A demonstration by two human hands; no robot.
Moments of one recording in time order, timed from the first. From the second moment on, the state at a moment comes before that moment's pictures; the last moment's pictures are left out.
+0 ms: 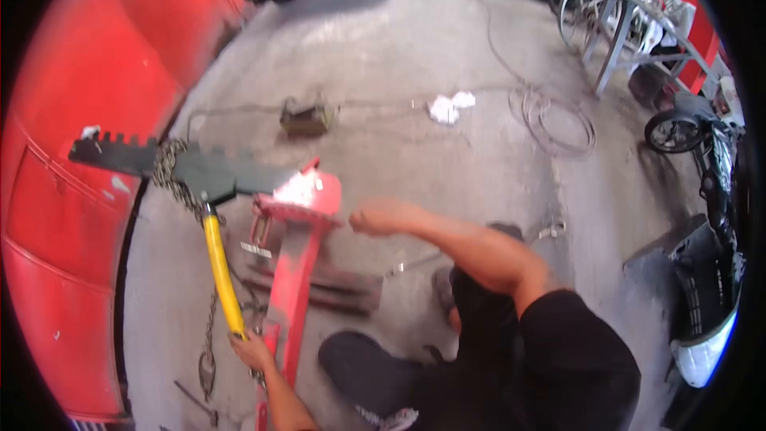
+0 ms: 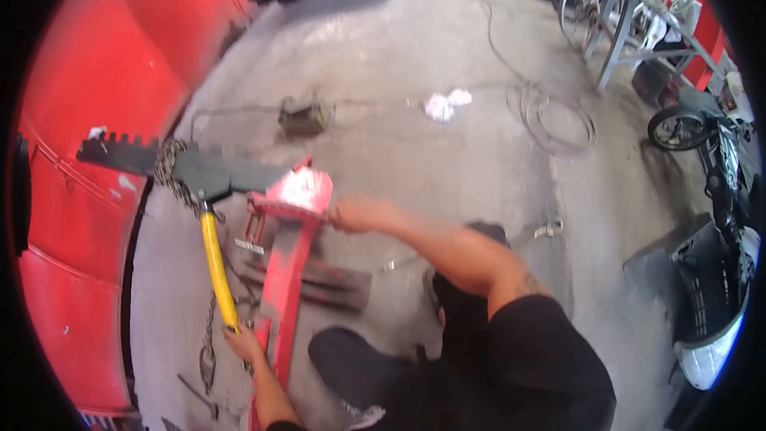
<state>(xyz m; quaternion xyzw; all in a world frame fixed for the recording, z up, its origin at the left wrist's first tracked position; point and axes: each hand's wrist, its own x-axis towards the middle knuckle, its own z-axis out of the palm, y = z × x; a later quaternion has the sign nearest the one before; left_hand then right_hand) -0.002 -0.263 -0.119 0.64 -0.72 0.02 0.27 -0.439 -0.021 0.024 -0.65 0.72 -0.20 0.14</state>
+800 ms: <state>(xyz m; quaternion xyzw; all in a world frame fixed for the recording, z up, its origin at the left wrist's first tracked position) -0.012 -0.265 -0.108 0.68 -0.69 0.03 0.24 -0.436 -0.008 0.035 -0.66 0.73 -0.09 0.16</state>
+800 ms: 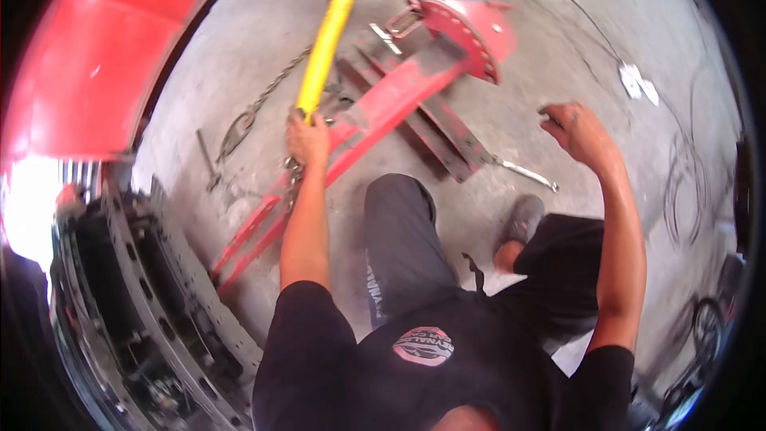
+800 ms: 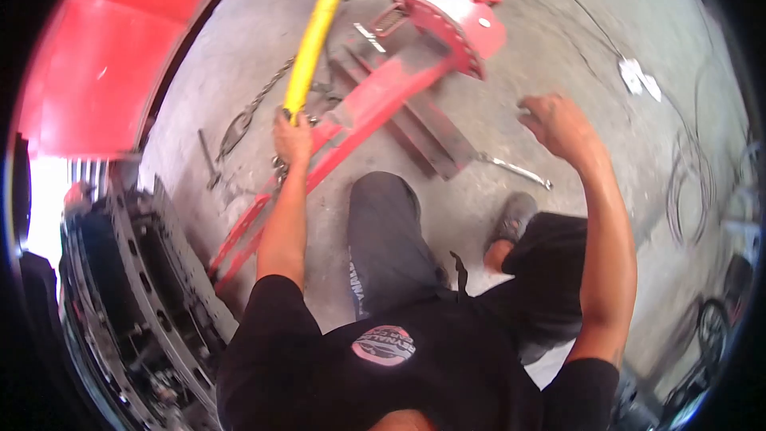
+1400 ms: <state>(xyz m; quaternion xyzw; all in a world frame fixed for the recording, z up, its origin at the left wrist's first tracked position) -0.009 -0.260 -0.104 0.69 -0.68 -0.02 0.25 -0.414 -0.023 0.041 -0.69 0.70 -0.09 0.18</state>
